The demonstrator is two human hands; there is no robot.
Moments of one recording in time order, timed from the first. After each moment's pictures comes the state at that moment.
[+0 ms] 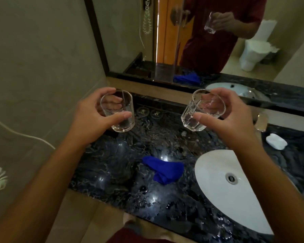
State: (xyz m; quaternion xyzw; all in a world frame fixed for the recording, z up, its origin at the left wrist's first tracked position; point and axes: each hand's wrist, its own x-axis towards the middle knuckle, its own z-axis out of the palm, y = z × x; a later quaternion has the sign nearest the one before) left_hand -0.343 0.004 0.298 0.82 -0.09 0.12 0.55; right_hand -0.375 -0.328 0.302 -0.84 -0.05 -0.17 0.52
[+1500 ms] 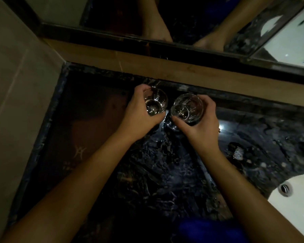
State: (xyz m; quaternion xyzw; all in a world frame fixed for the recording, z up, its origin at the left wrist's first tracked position) left_hand 0.030 -0.023 -0.001 0.86 -0.07 -0.15 0.49; right_hand -0.045 -0.207 -0.011 -0.85 0.18 -0.10 0.48
